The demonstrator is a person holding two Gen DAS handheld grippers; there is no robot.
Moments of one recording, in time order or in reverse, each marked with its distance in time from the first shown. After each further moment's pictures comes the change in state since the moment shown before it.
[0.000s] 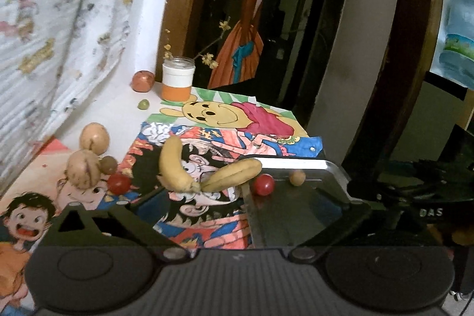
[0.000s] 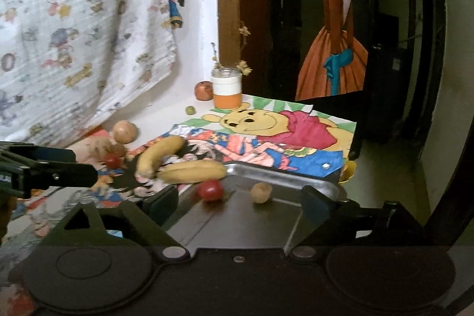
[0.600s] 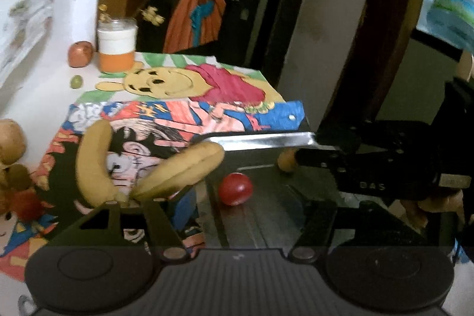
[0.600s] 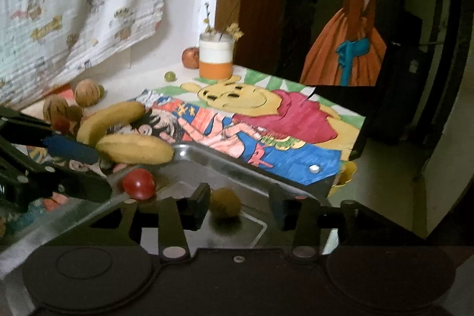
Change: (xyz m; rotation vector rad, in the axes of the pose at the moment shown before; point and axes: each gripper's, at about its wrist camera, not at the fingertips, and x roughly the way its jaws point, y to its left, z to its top) left arm 0.113 -0.023 0.007 0.076 0.147 -0.131; right arm 0.100 -0.057 0.002 -0.128 0.083 0.009
